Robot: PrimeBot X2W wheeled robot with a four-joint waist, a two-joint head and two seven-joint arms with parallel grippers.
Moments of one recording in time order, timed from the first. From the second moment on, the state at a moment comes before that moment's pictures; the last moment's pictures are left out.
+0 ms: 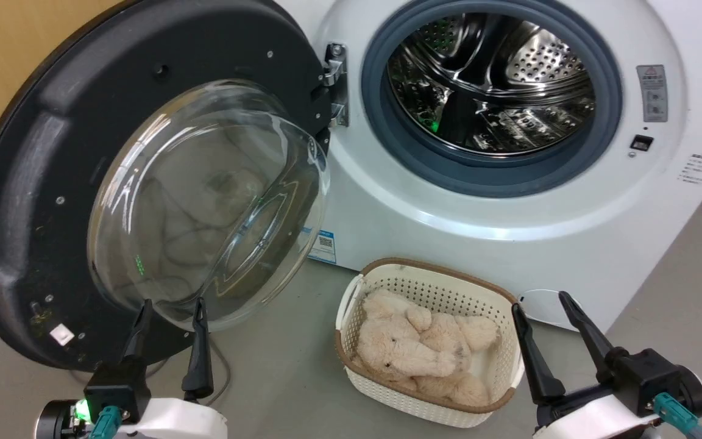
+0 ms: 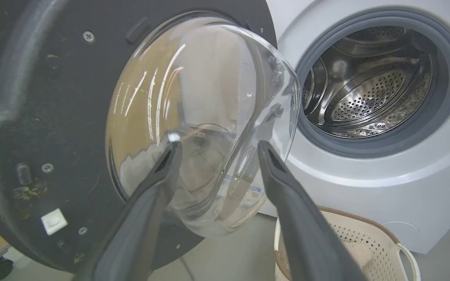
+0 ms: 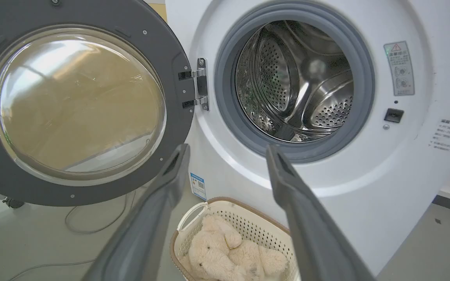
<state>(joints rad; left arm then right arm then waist) 0.05 0.05 0.02 -0.04 -0.05 0.02 -0.13 0.03 -0.05 0.08 -0.02 0.08 0.13 -0.14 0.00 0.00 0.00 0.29</state>
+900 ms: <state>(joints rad) 0.09 0.05 0.04 -0.11 -0.08 0.07 -0.19 -0.02 -0.06 0.17 0.02 0.11 0.13 -0.19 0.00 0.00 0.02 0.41</state>
